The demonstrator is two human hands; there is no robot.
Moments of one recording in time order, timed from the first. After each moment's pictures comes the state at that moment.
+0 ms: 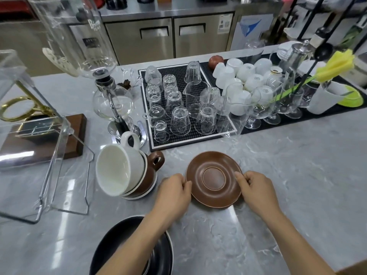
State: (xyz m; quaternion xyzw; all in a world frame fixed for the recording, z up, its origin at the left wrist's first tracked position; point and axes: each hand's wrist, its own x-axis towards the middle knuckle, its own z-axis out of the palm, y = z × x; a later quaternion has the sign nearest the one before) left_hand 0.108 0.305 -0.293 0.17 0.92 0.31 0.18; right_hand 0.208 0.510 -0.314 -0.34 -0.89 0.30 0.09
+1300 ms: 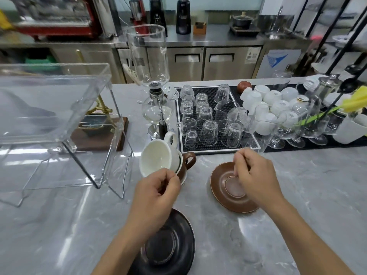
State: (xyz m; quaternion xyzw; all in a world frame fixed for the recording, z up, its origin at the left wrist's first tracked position) left_hand 0.141 0.201 -0.207 0.14 0.80 0.58 0.01; right_hand 0.169 0.438 -0.212 -0.12 -0.89 0.39 0.20
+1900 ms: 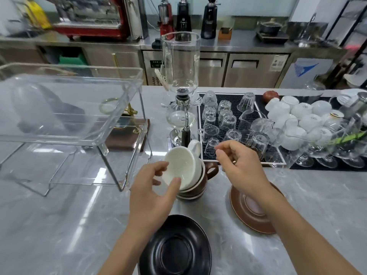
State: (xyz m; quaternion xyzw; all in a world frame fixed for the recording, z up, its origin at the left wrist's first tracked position) left_hand 0.114 0.168 -0.228 0.06 0.83 0.54 -0.14; right_hand 0.098 0.389 -0.199 -0.03 -0.87 0.47 0.15
